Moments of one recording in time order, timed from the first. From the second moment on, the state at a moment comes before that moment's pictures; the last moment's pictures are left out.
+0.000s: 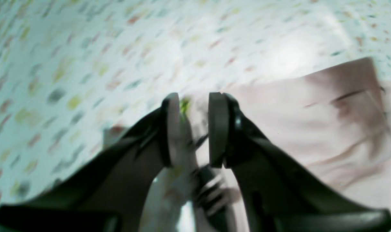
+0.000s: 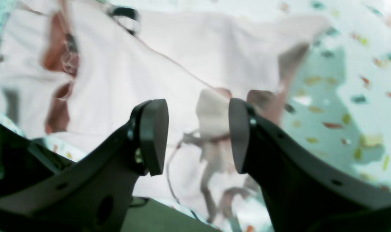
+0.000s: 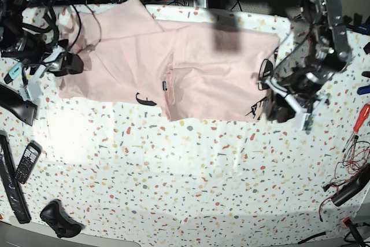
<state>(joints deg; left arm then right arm) 7.0 -4.7 -14.0 102.6 -16.7 -28.9 39.4 -15.1 26.8 30.9 99.9 53.1 33.8 -70.9</state>
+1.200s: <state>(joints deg) 13.3 -12.2 -20.5 102.6 -21.6 -29.0 38.0 -10.6 25.7 17.9 79.7 54.8 33.8 -65.3</state>
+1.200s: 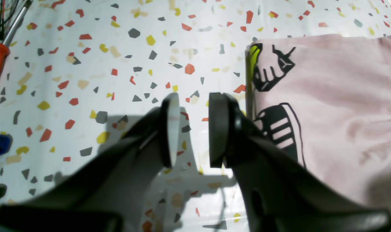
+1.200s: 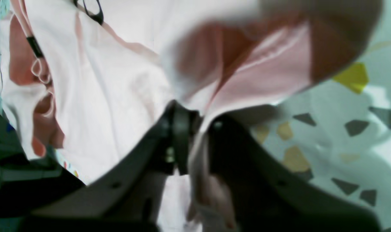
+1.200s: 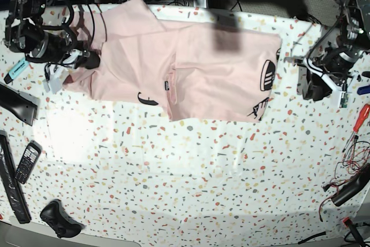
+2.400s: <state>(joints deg) 13.4 -12.2 -20.6 102.6 -18.0 -29.0 40.7 -3.4 -1.9 -3.8 115.3 35.8 33.8 -64.6</state>
